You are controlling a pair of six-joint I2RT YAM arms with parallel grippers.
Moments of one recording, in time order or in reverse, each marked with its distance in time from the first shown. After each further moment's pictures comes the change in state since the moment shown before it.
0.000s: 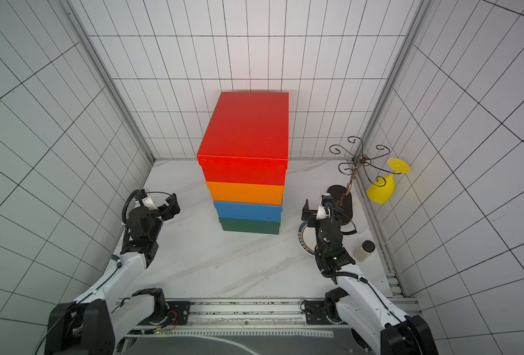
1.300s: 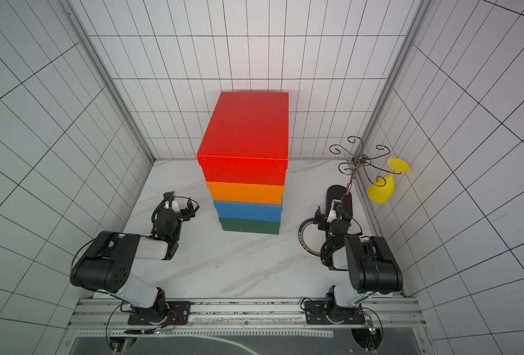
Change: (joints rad) left arm -0.183 0.489 -0.043 0.586 -0.238 0.263; right arm -0.346 0.650 -0.113 0.669 -0.259 0.037
